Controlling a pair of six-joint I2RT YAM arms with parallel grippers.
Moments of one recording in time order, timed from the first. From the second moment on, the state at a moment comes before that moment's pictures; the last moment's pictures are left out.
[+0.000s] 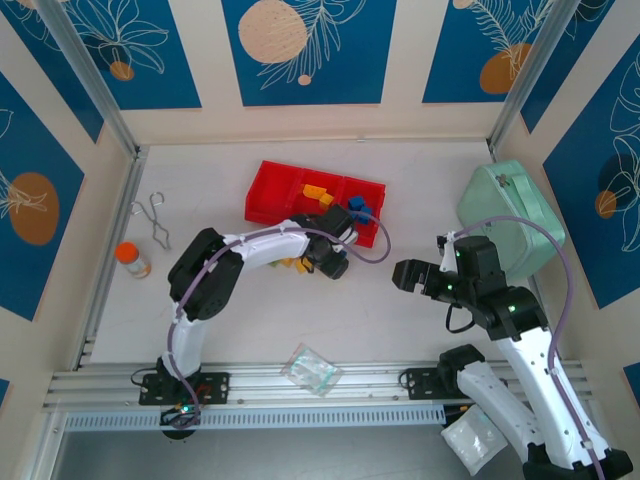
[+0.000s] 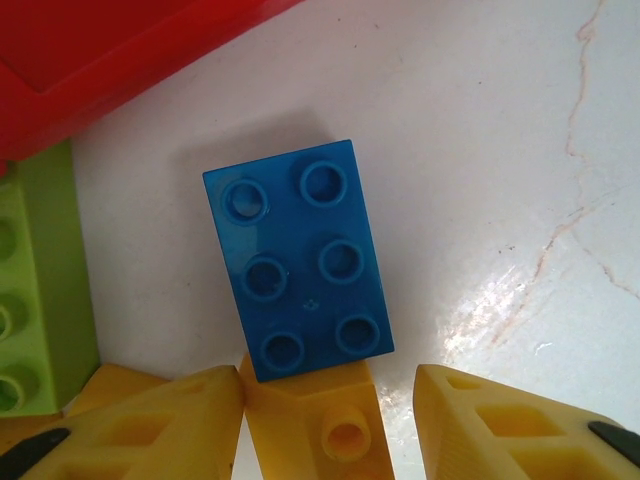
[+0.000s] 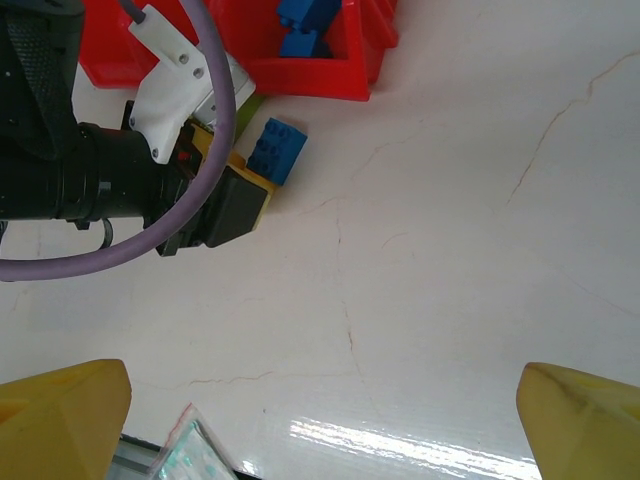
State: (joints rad) left arm -0.85 2.05 1.49 -0.67 0.02 -0.10; right arm 0.31 0.64 0.84 -1.02 -0.21 0.53
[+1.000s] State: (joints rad) left arm -0.84 1.98 1.36 -0.62 -0.07 -0.14; right arm 0.31 0.64 0.84 -1.02 -0.21 0.53
